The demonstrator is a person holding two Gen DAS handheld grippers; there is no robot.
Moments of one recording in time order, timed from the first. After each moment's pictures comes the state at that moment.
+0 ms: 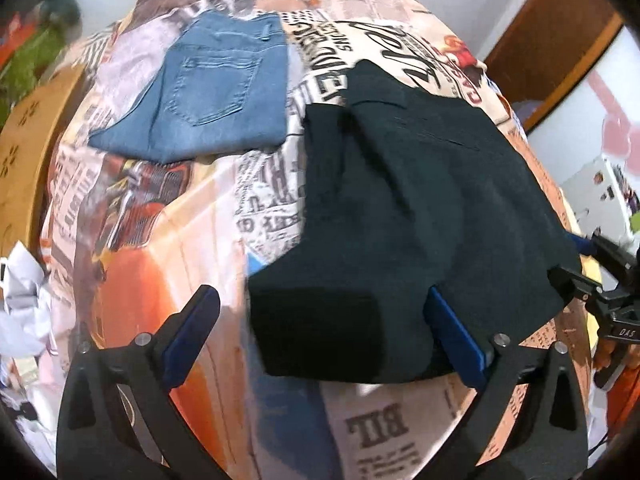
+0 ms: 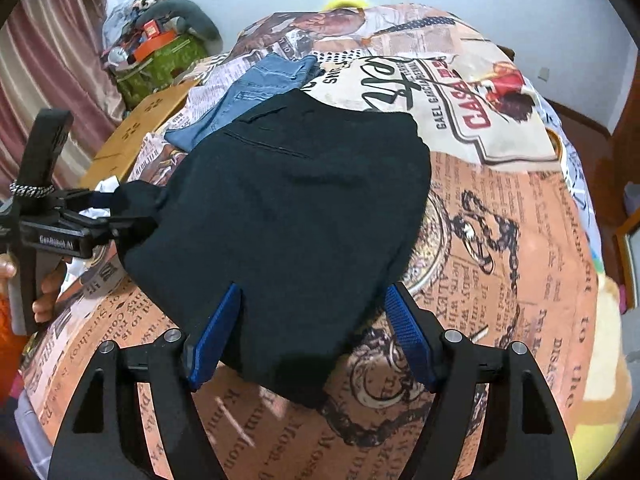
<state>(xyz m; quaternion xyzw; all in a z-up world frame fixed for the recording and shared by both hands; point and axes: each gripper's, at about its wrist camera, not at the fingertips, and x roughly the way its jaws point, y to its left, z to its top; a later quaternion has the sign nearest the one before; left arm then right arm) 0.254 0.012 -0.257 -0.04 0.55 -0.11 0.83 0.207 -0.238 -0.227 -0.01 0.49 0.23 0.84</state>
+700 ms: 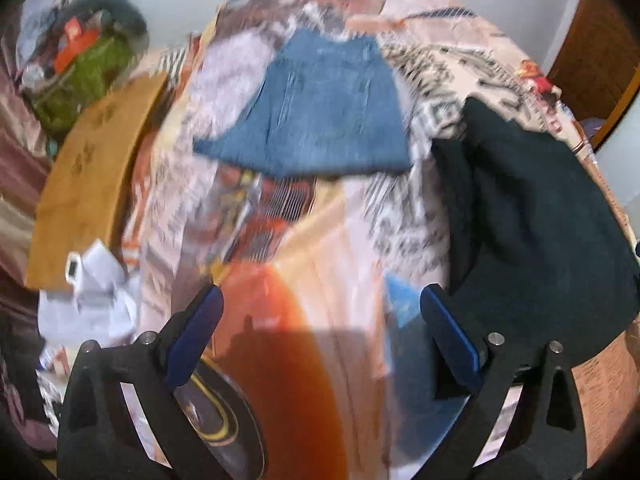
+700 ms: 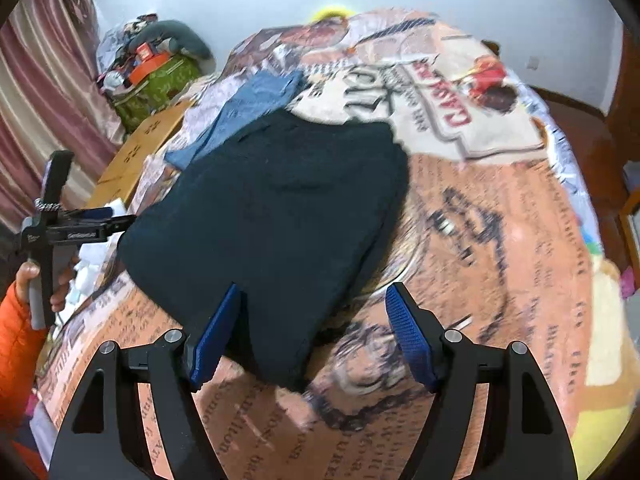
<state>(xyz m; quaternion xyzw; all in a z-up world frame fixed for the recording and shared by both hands) 0.261 0.064 -0.240 0.01 0.52 0.01 0.86 0.205 -0.260 -0.211 0.03 0.47 0.21 0.85</state>
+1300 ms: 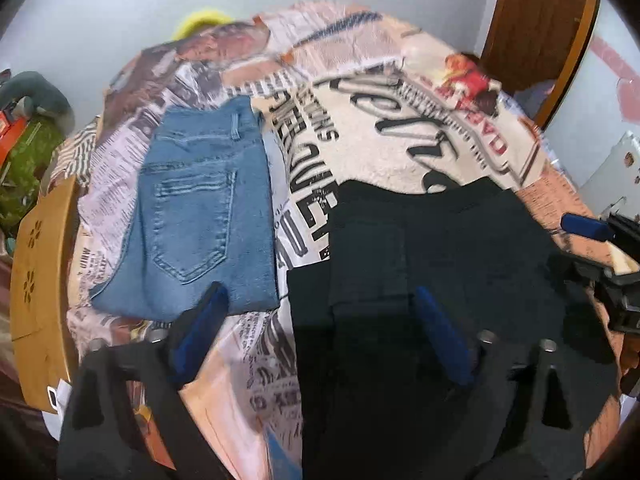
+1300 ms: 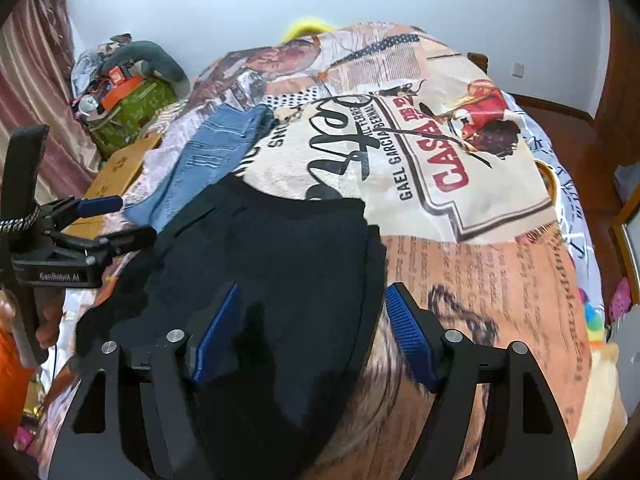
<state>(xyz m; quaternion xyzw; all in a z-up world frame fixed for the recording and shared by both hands) 0.377 -0.050 -0.242 0.08 0.51 -0.10 0.85 0.305 -0.253 -0.222 0.03 0.47 0.19 0.86</state>
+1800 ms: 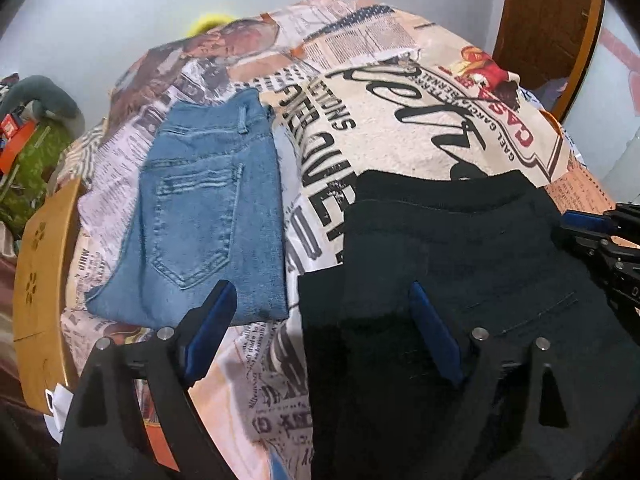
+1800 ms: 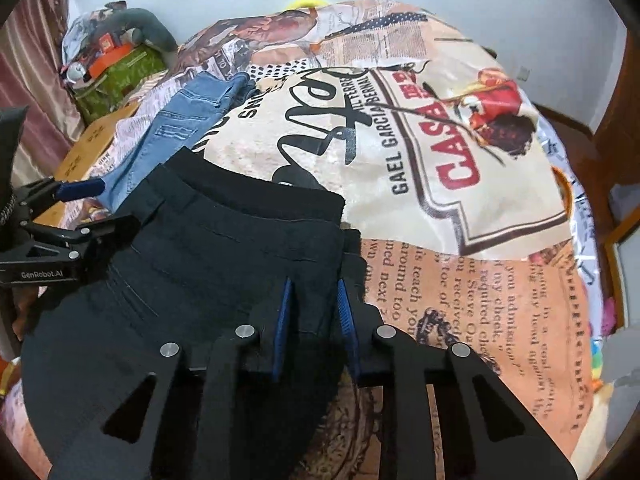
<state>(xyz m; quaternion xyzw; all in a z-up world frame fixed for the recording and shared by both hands) 0.379 -0.048 -0.261 0.10 0.48 -0.07 0.87 0.327 -0.247 -0.251 -0.03 0.49 0.18 0.86</state>
